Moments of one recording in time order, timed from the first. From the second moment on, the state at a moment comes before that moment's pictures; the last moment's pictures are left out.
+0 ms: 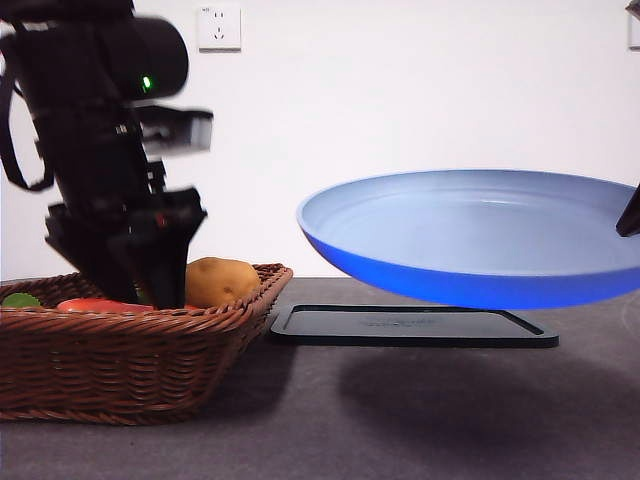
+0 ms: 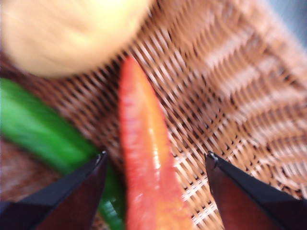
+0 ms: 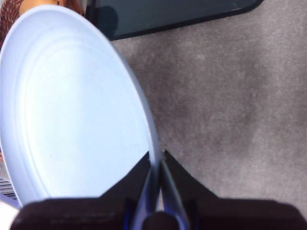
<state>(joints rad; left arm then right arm) -0.47 1.63 1.05 -0.60 0.03 0.18 0.23 0.80 0.54 -0.58 -0.41 0.39</state>
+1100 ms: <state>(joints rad) -0.49 1.52 1.35 -0.92 0.23 0.18 0.23 0.80 0.54 -0.58 -0.38 0.42</state>
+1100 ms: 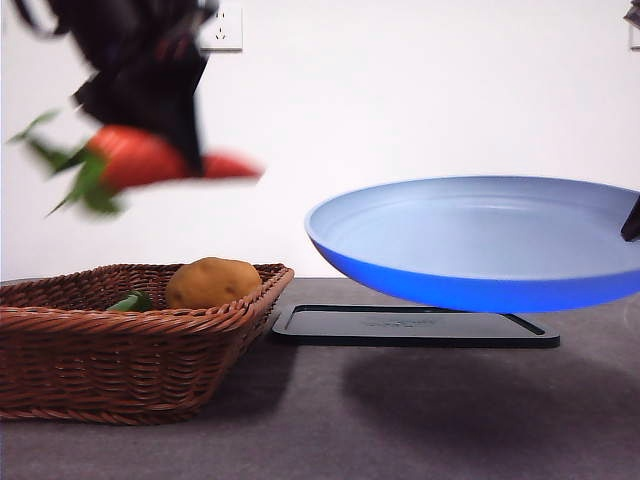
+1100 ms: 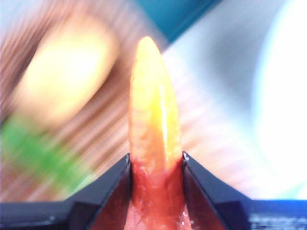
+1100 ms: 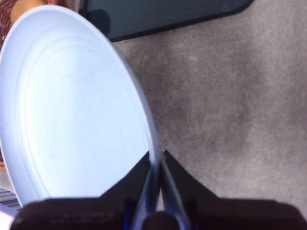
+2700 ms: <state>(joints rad) -0.91 1.59 1.42 -0.73 0.26 0.02 0.22 0.93 0.54 -0.60 -0.44 0.47</state>
